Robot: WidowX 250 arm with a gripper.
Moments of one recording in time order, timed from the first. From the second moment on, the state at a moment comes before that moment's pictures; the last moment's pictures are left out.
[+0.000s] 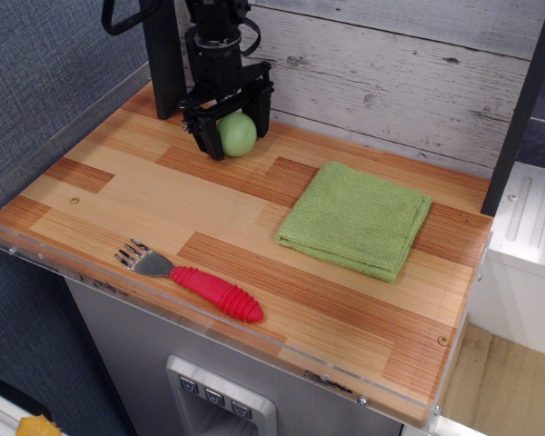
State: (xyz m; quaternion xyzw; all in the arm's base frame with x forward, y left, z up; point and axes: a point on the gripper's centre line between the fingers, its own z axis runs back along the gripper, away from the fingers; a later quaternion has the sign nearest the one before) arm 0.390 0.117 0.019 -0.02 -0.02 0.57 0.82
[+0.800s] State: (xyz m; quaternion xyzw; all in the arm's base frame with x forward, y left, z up) arm 0.398 0.117 0.060 -0.04 -0.06 0.55 0.83
